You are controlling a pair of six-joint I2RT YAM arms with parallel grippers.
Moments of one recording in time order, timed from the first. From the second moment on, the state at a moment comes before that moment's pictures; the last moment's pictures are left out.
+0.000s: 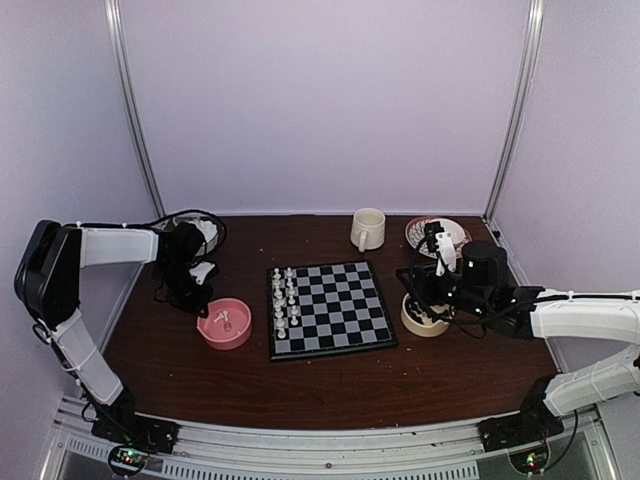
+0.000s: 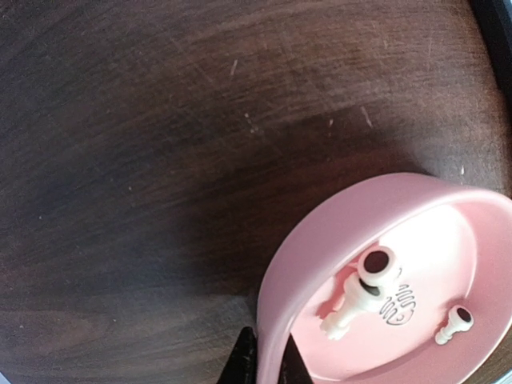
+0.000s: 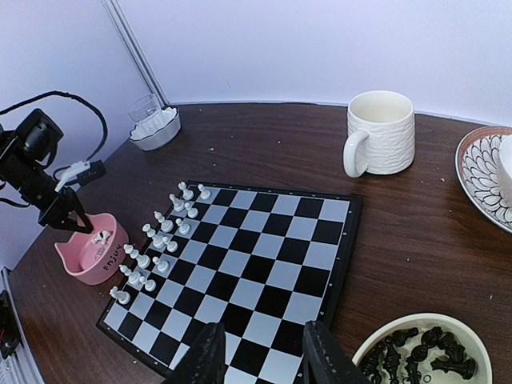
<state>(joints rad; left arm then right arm) -0.30 1.70 1.05 -0.74 0.09 -0.02 0.71 1.17 0.57 0.28 0.06 0.35</state>
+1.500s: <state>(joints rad) -0.51 1.62 1.00 -0.67 -0.14 -0.04 0.71 1.18 0.57 0.28 0.05 0.35</state>
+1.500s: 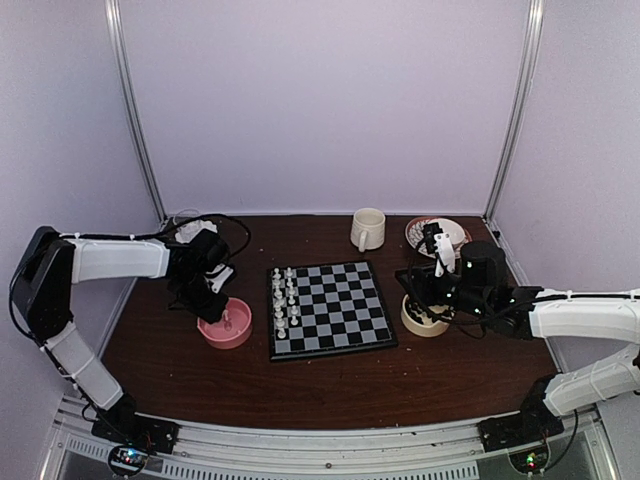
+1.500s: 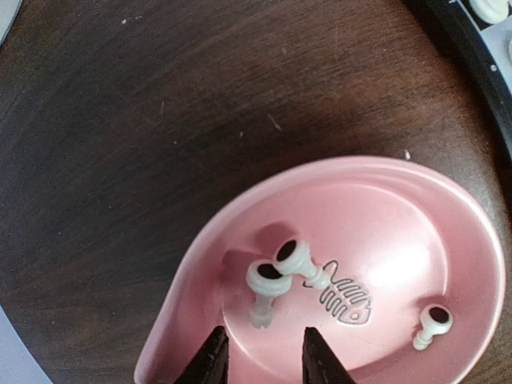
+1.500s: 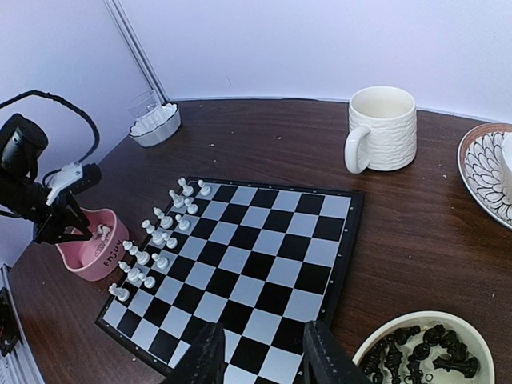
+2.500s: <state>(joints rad) -0.52 1.75 1.09 -0.67 -0.18 -0.06 0.71 1.19 0.57 0.28 0.04 0.35</state>
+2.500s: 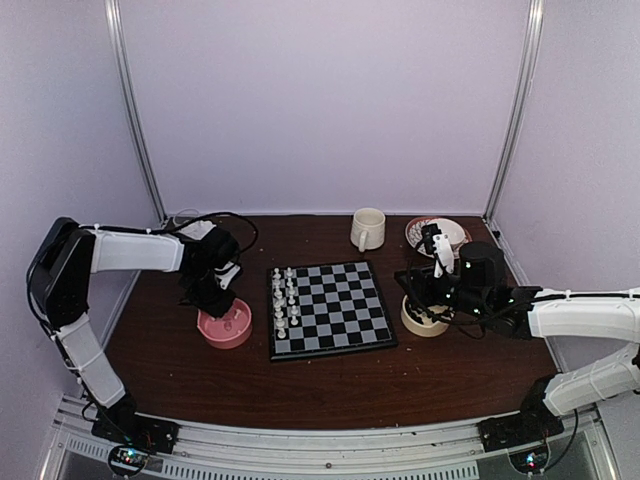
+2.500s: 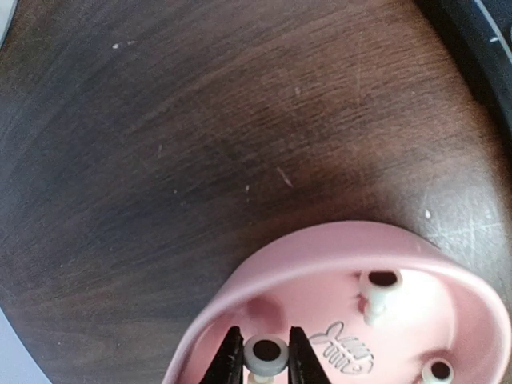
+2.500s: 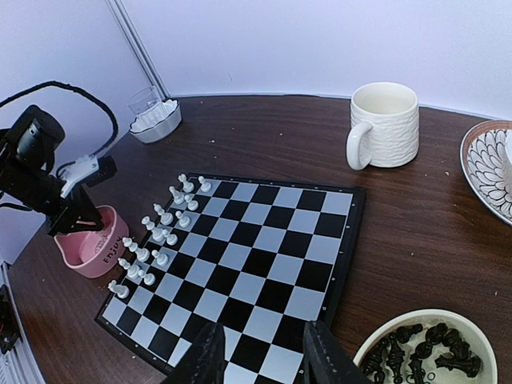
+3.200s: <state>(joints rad) -0.52 1.25 0.76 -0.28 0.27 -0.47 0.87 1.31 0.65 0.31 -0.07 0.32</state>
